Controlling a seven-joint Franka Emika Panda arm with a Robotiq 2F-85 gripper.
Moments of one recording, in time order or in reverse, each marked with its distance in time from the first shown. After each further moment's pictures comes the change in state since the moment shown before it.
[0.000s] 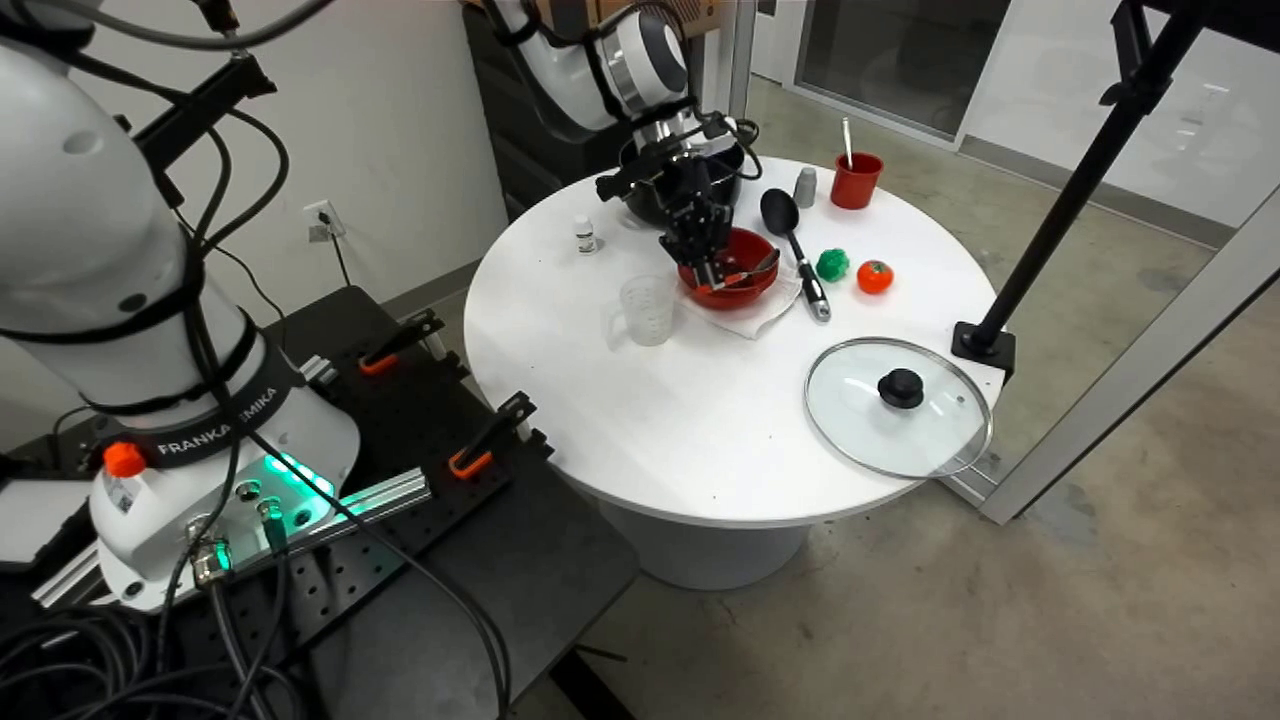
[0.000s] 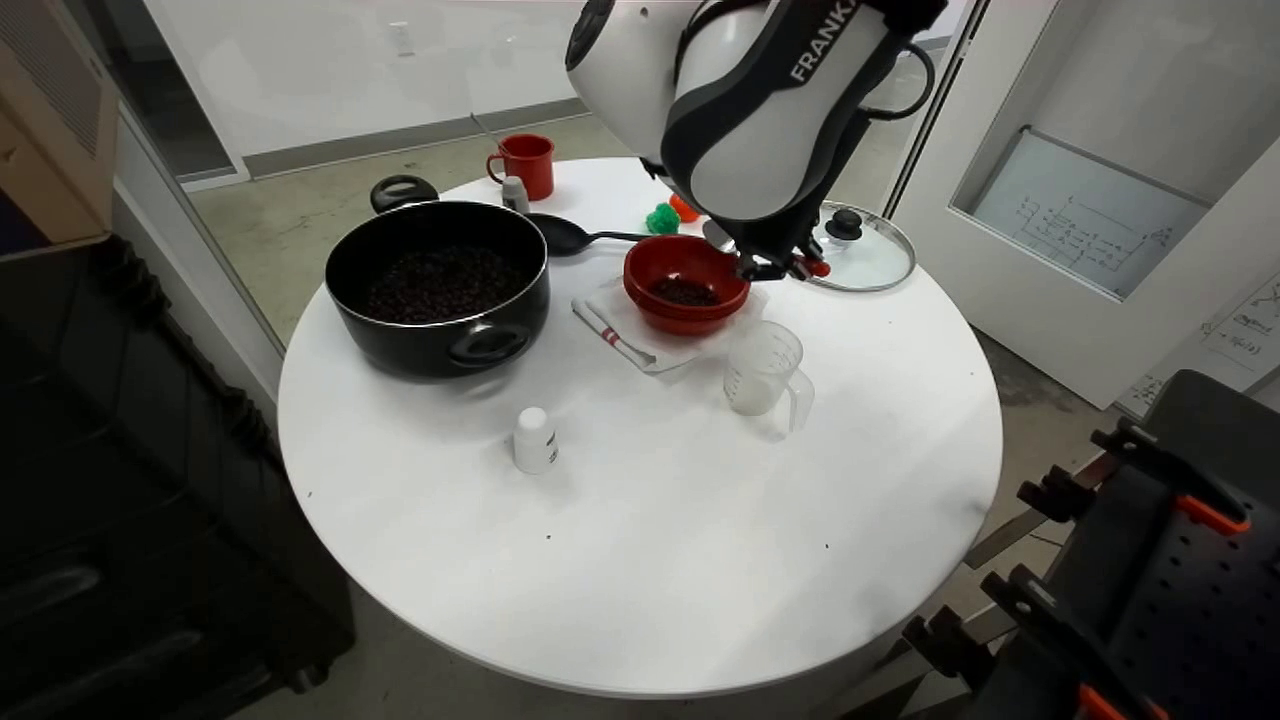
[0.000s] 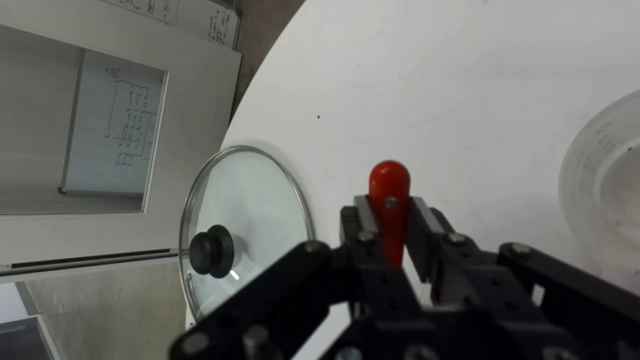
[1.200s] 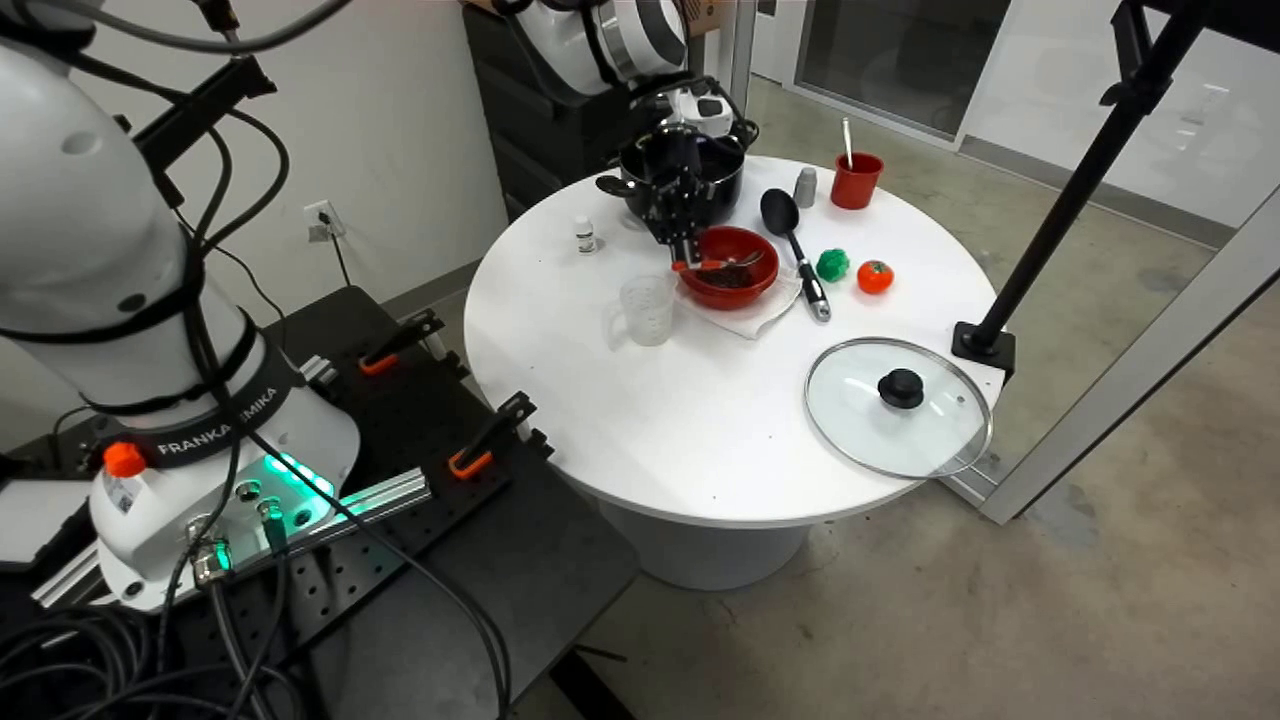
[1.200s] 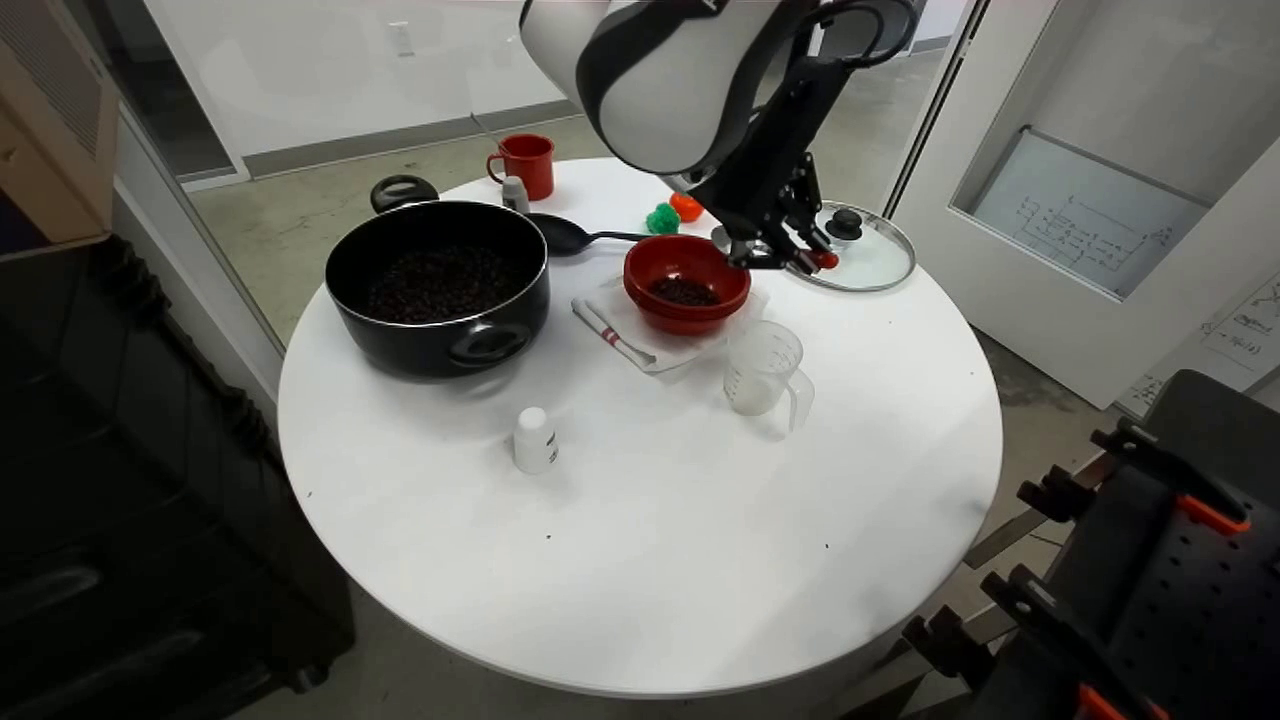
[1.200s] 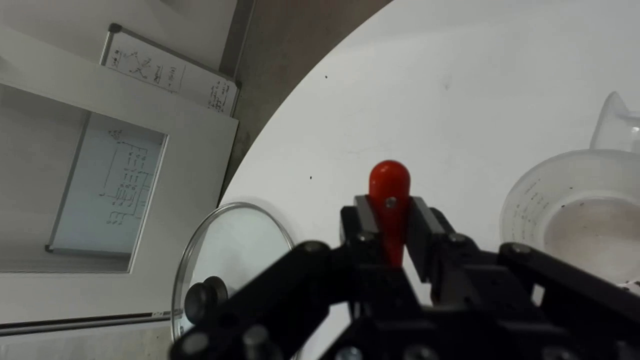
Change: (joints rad) arm -0.006 0.006 0.055 0.114 0.138 -0.266 -0.098
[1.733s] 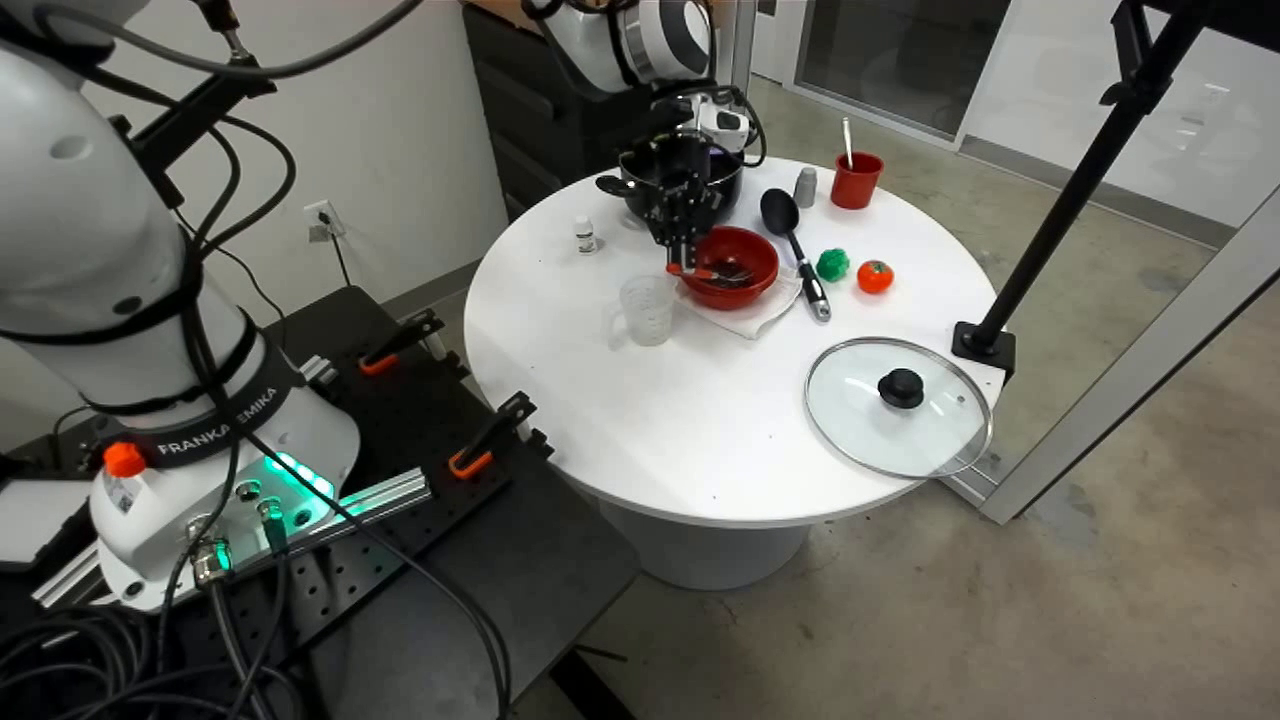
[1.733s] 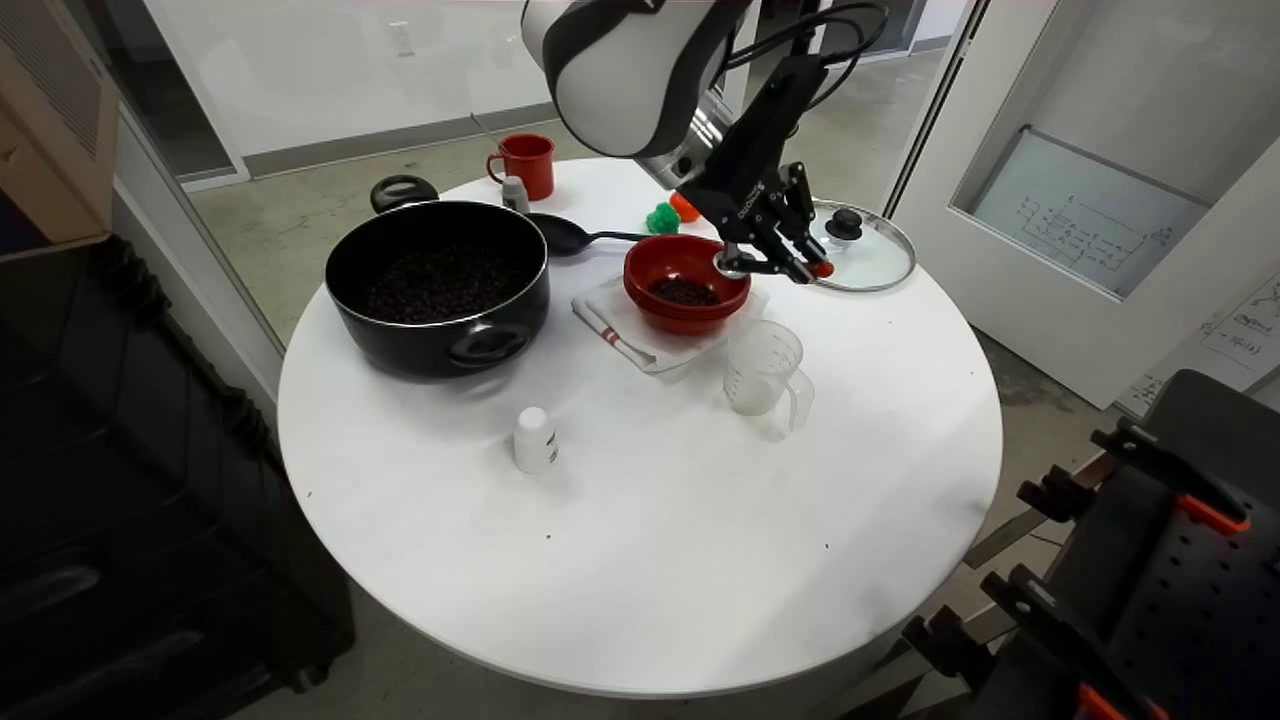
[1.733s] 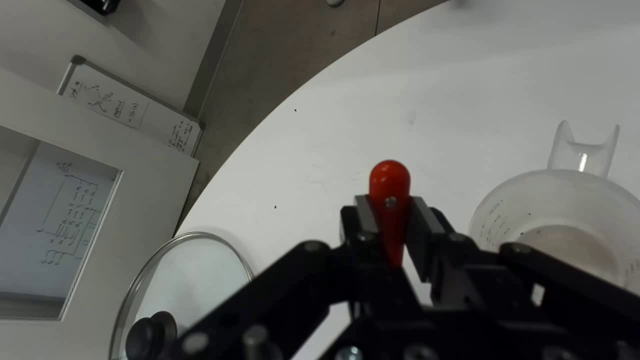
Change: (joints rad) arm -0.036 0.101 0.010 0.160 0.122 -0.136 -0.141
